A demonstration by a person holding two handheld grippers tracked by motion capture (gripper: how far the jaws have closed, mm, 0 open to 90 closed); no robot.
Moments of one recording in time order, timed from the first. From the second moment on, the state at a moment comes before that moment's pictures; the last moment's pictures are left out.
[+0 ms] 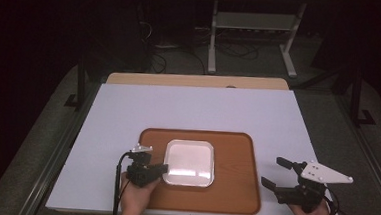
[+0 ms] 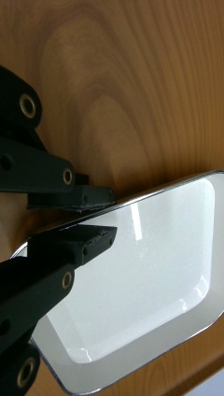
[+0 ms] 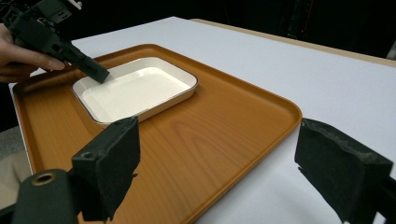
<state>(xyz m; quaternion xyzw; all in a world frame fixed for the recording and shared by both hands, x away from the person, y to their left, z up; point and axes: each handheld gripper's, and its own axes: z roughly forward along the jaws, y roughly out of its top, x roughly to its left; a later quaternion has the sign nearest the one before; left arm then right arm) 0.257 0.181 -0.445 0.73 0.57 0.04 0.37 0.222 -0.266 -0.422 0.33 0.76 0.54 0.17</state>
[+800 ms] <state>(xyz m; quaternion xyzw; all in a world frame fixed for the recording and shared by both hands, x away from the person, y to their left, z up) 0.260 0.203 -0.428 0.76 0.49 0.07 0.41 0.223 -0.264 -0.424 0.33 0.77 0.53 0.16</state>
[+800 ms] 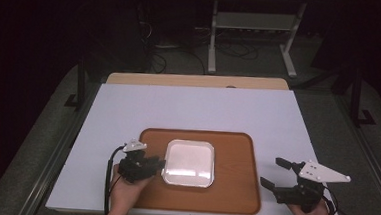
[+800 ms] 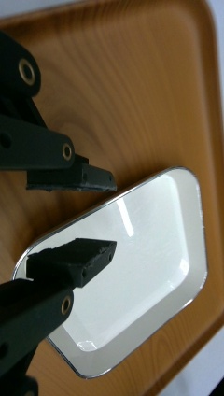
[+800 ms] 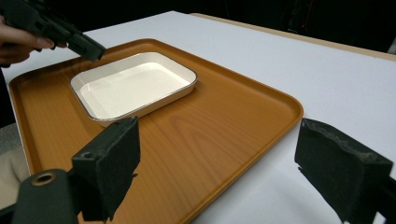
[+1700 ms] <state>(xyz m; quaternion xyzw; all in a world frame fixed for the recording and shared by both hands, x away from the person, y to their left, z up) 0.266 0.230 -0.415 0.80 0.40 0.07 0.44 0.228 -0.265 -0.427 0.34 0.77 0.52 0.16</state>
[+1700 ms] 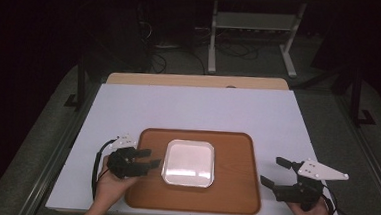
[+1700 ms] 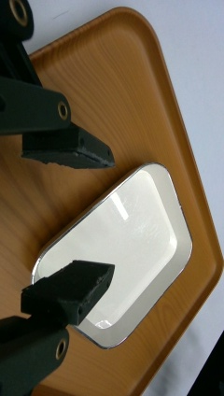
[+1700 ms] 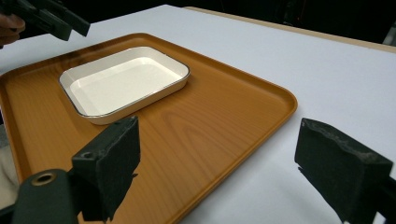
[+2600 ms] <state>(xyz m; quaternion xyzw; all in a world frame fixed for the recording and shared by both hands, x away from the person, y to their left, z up) 0.260 0.278 -0.414 0.79 0.38 0.11 0.46 0.229 -0.266 -0.428 0.34 0.77 0.51 0.16</state>
